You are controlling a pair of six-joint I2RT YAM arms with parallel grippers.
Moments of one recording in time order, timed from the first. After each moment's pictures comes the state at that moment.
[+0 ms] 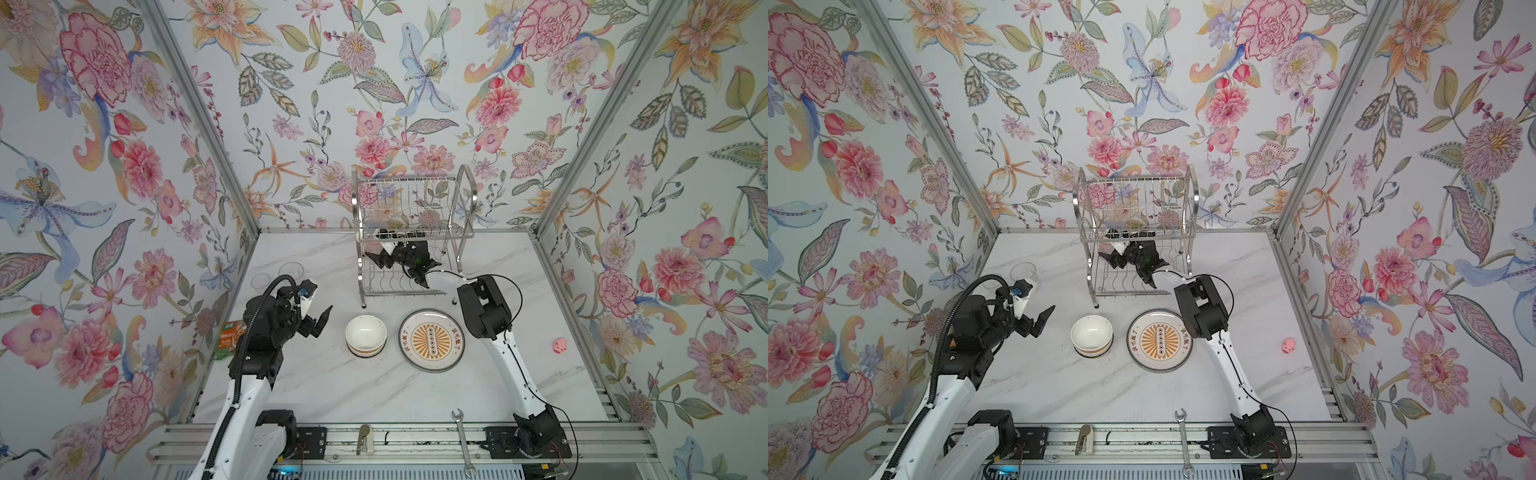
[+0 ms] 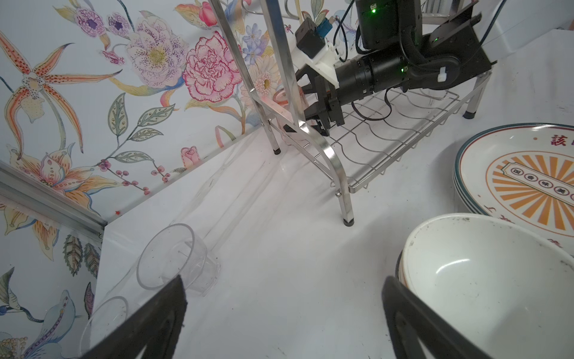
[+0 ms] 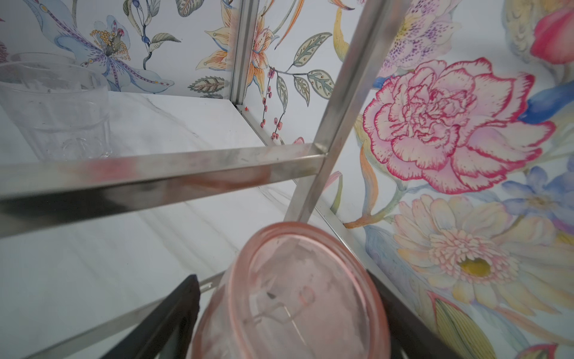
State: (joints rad) left arm -0.02 0.79 0.56 -0.16 0.39 0.46; right arm 0.53 2.62 2.02 0.45 -0.48 -0.37
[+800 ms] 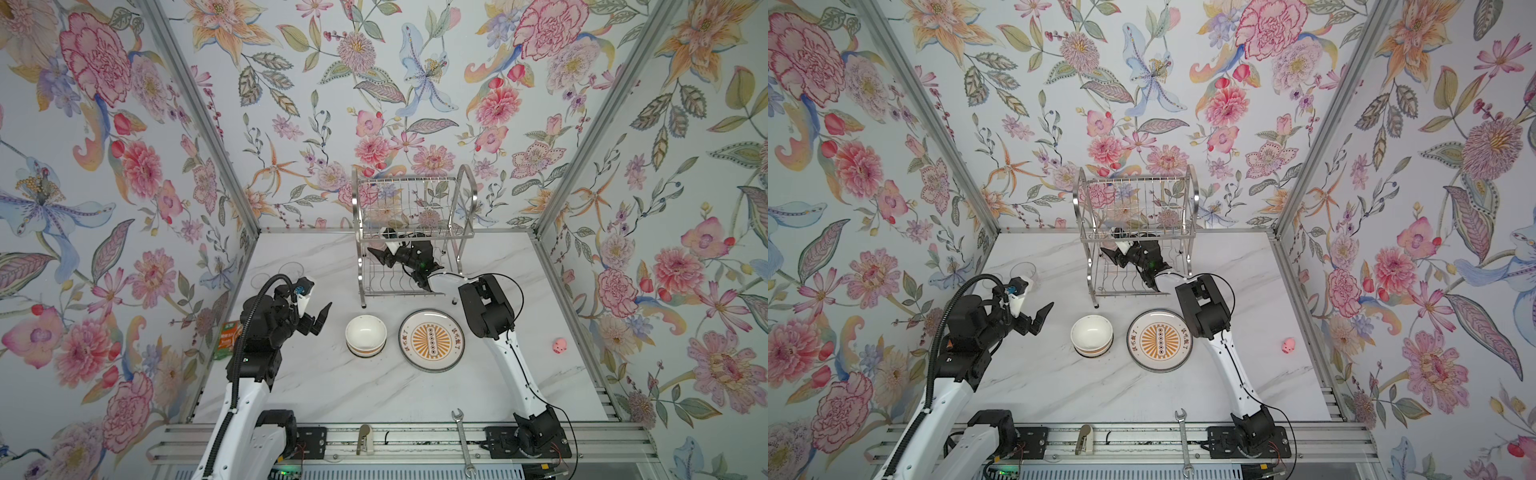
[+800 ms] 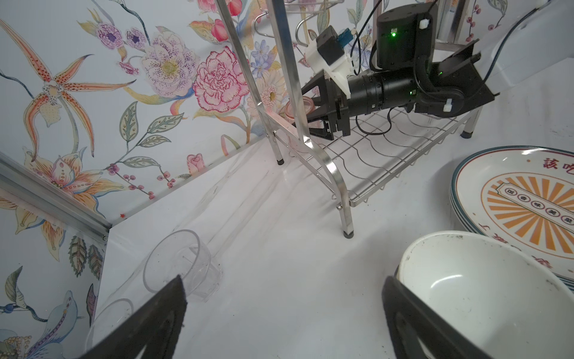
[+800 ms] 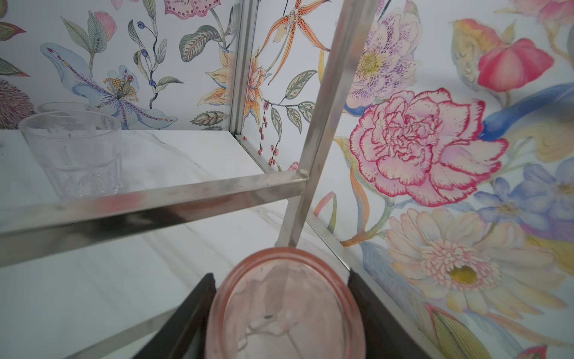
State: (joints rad) left arm -0.02 0.76 0.58 -0.16 0.39 0.41; right arm 0.52 2.57 1.86 0.68 -0.50 -0.26
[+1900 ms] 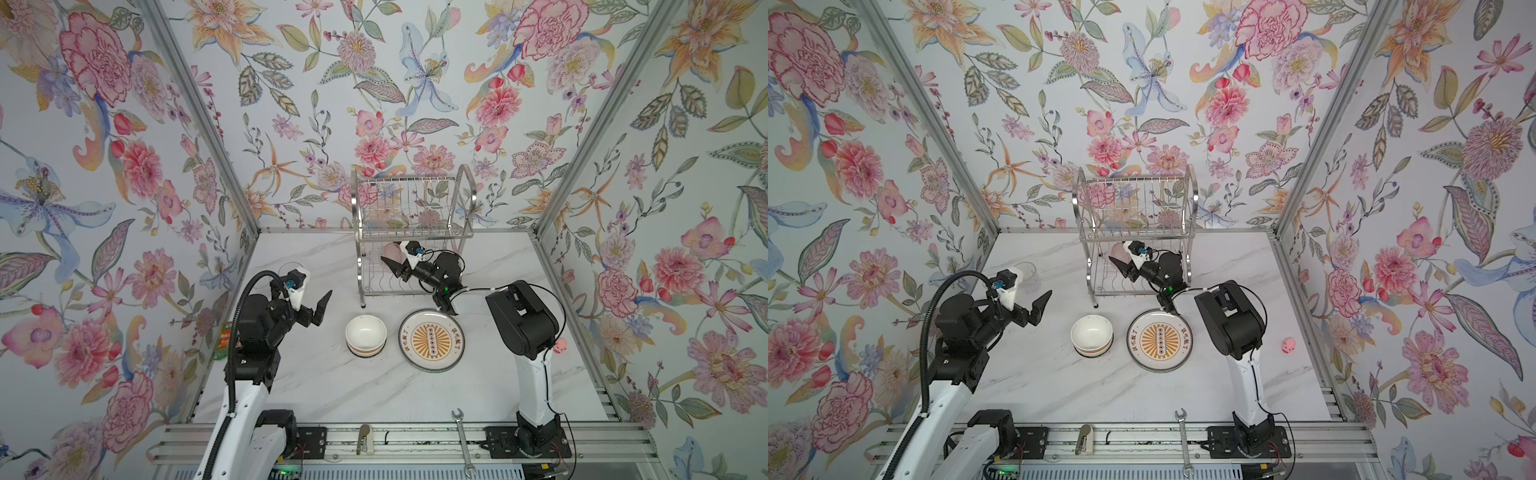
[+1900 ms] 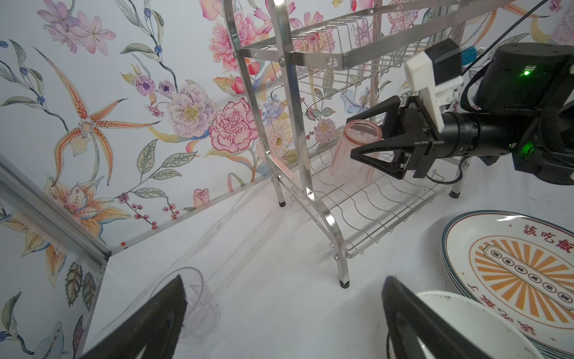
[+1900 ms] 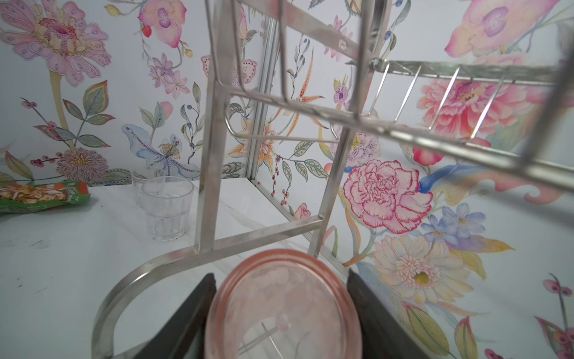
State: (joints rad) left arm -0.02 0.74 0.60 -0.03 0.42 0.27; right arm 0.54 2.10 1.19 1.08 -0.48 -0.17
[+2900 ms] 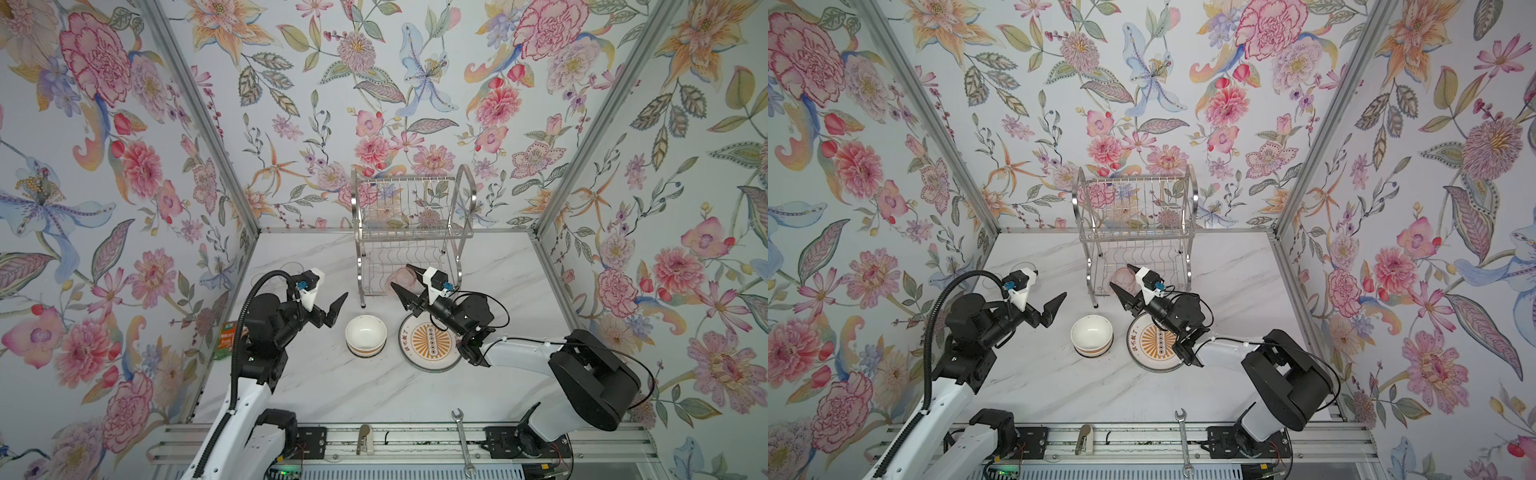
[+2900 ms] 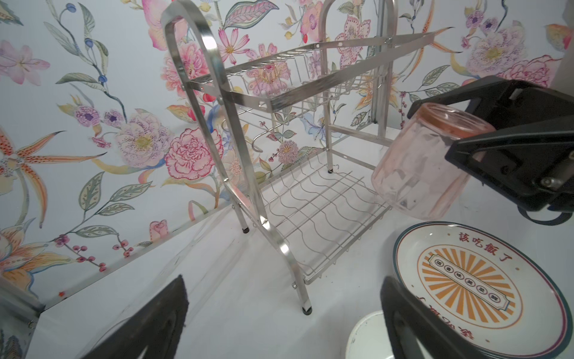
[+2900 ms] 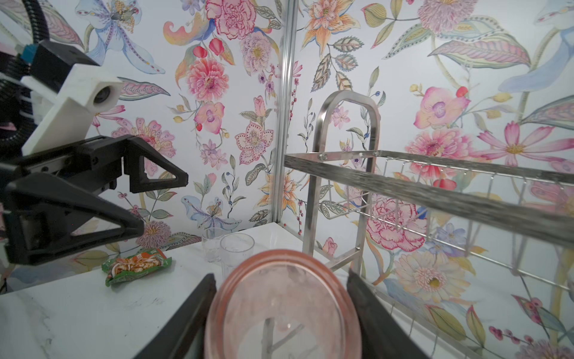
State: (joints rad) left arm -0.18 0.77 0.60 0.05 0.44 0.23; right arm 0.76 1.51 0.64 1.17 -0.17 0.02
